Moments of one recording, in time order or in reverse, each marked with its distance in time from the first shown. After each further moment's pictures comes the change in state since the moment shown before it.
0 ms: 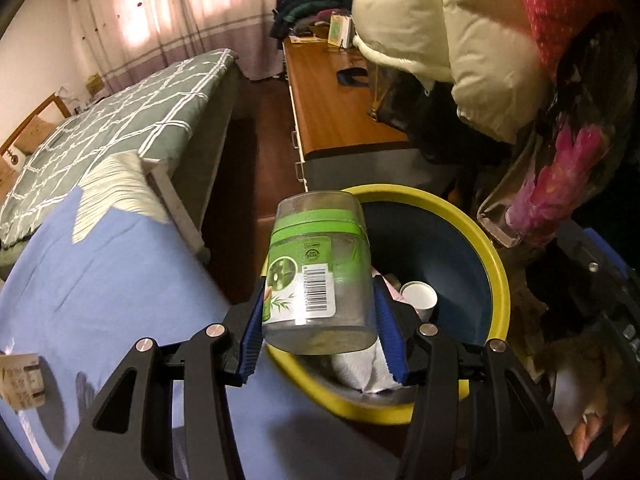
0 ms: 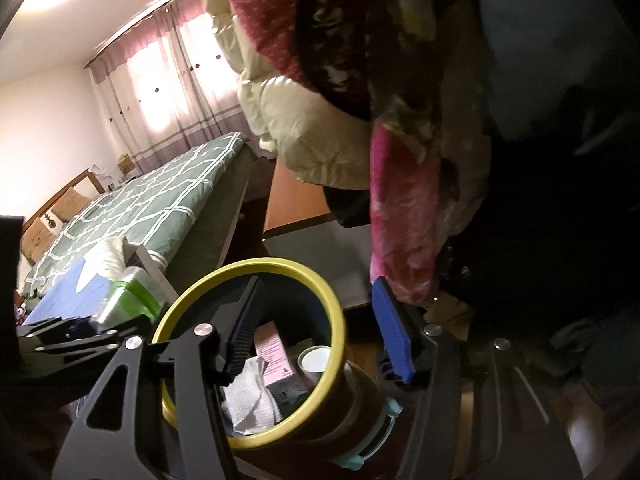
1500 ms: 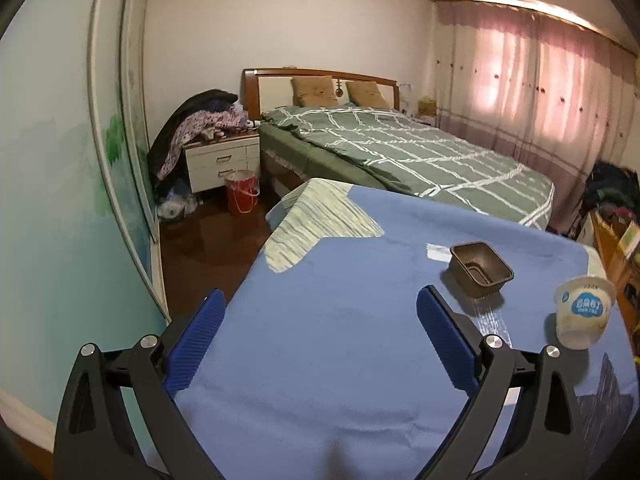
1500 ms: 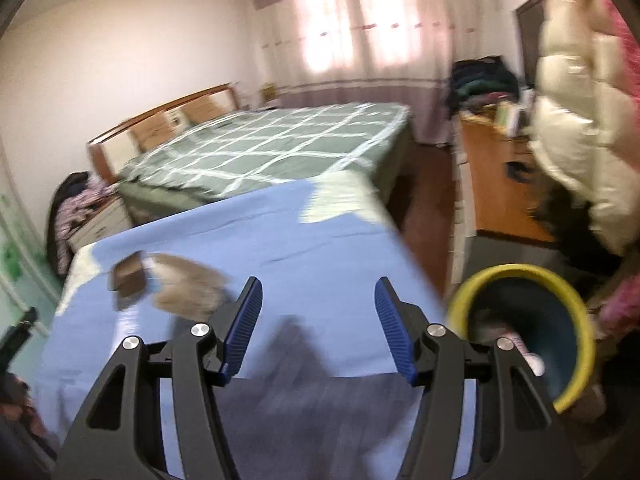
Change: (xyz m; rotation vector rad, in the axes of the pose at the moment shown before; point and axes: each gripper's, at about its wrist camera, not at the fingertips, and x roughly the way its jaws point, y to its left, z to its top) left arm -0.255 0.402 -0.341 -0.888 -0.306 0.769; right arm -0.051 0.312 -0.067 -0.415 0.138 0.415
